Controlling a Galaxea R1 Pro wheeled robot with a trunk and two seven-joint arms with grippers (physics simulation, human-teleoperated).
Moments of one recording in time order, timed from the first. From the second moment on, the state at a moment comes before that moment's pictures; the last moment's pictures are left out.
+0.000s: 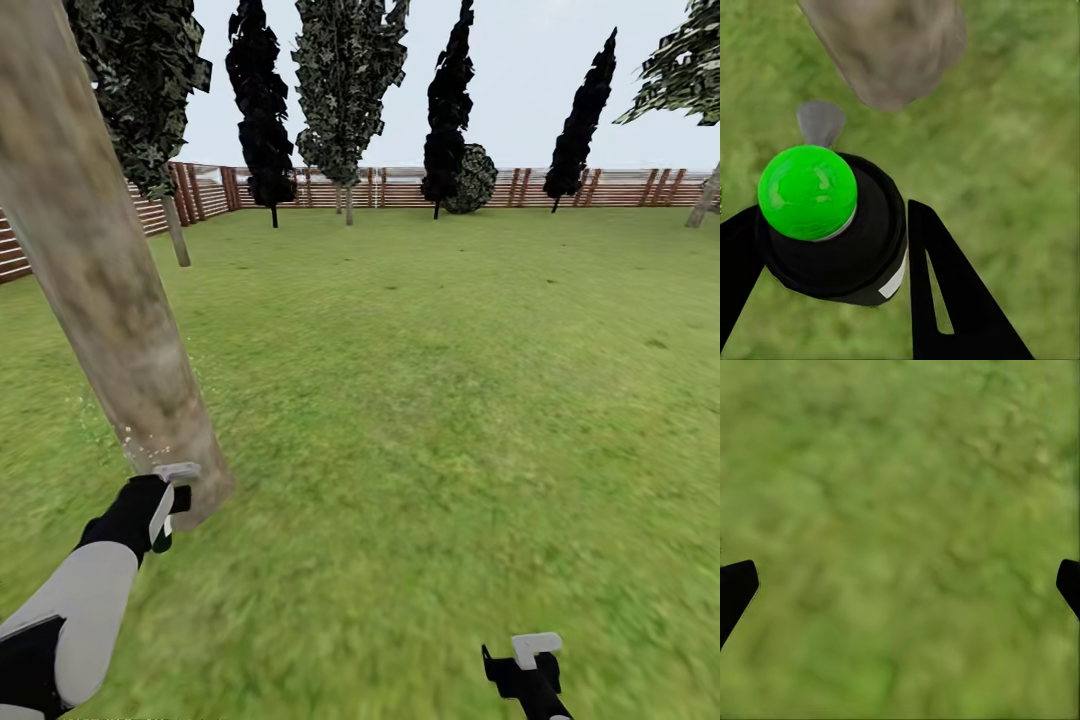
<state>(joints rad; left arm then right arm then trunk) -0.89 0.13 0.37 -0.53 -0.23 0.60 0.12 -0.50 -0.07 -0.04 -0.03 0.16 -0.46 -0.09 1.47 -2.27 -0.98</state>
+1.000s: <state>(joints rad) -0.98 0.12 0.36 -0.70 -0.23 0.71 0.11 -0.50 -0.07 -0.04 -0.03 0.16 -0.46 -0.09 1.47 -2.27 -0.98</state>
